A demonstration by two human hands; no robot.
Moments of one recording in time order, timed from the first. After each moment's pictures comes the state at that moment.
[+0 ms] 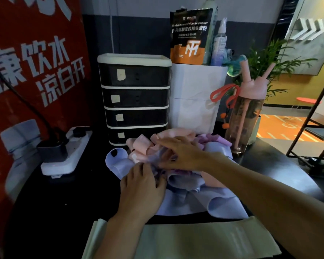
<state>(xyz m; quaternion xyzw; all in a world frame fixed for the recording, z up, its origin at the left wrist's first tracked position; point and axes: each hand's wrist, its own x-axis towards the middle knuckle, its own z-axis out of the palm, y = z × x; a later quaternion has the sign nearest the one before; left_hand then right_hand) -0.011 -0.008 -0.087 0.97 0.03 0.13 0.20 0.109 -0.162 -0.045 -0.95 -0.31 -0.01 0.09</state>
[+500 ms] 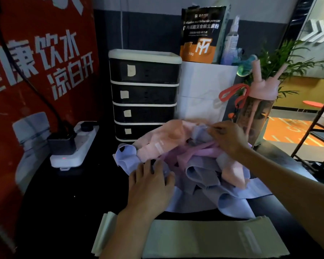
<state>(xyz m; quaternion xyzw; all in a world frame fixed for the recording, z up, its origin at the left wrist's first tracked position) -0.014 -0.012 -0.089 0.98 0.02 0.12 0.16 0.134 -0.239 -0.034 -0.91 -0.10 -0.25 0.31</state>
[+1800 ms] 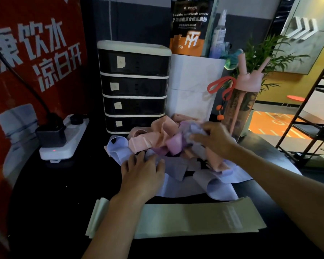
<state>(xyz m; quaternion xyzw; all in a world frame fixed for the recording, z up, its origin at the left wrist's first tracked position) -0.010 -0.012 -0.086 0.97 0.02 0.06 0.22 0.092 -0.235 -0.037 -0.89 -0.21 -0.16 0.37</state>
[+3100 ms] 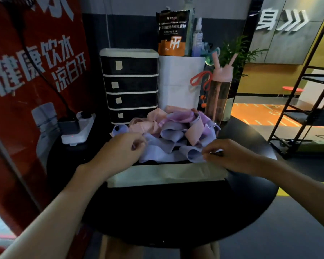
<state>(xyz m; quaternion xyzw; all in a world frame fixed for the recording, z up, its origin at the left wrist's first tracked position) -0.093 0.033 -0.026 0.94 -0.15 0.13 0.28 -0.080 -0.287 -0.025 -0.92 -0.24 -0.02 0.31</state>
